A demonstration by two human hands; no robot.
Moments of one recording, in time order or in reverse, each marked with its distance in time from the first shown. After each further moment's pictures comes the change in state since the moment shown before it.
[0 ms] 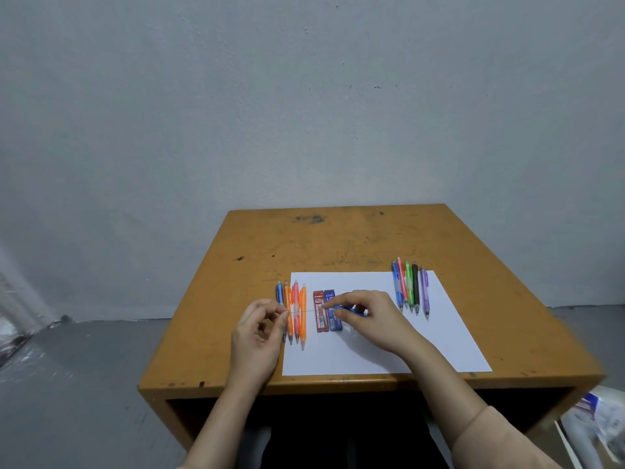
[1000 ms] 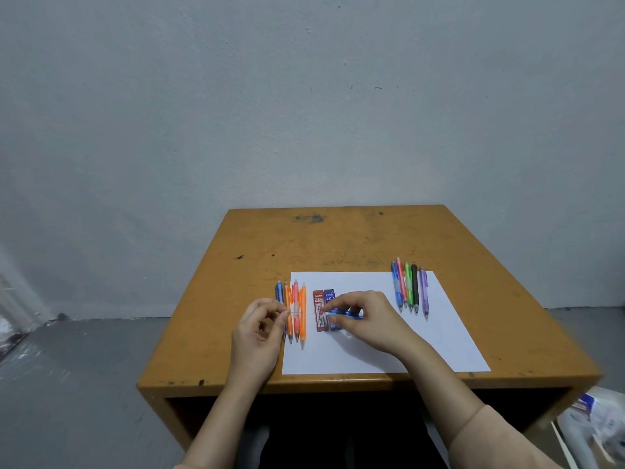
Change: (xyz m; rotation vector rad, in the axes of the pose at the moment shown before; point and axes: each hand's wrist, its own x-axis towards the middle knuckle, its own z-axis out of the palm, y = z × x) left_hand 0.001 -0.004 0.001 -0.007 -0.014 -0.019; right_hand -0.002 -0.008 0.003 -0.063 -0.026 0.025
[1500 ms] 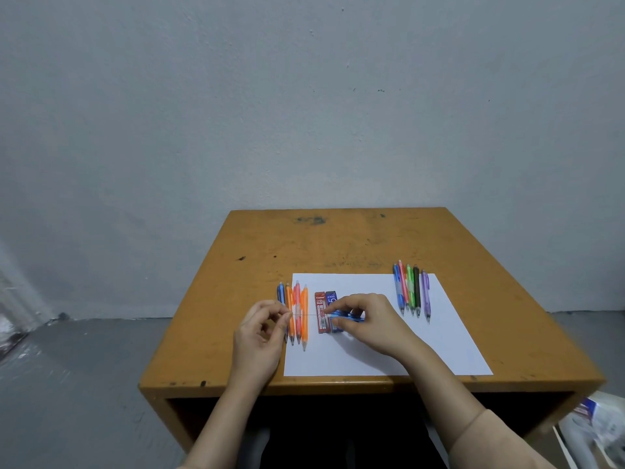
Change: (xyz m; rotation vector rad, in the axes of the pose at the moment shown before) left_hand 0.000 0.001 -0.001 -0.018 -0.005 -0.004; right_hand 0.001 0.002 0.001 -0.018 0.015 -0.006
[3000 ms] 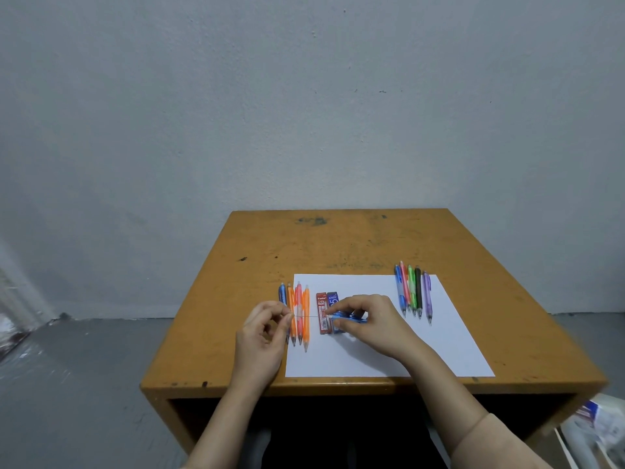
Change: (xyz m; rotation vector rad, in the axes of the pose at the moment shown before) left_hand 0.000 -0.001 0.000 0.013 -0.017 -0.005; right_hand 0.000 0.001 0.001 0.028 -0.005 0.002
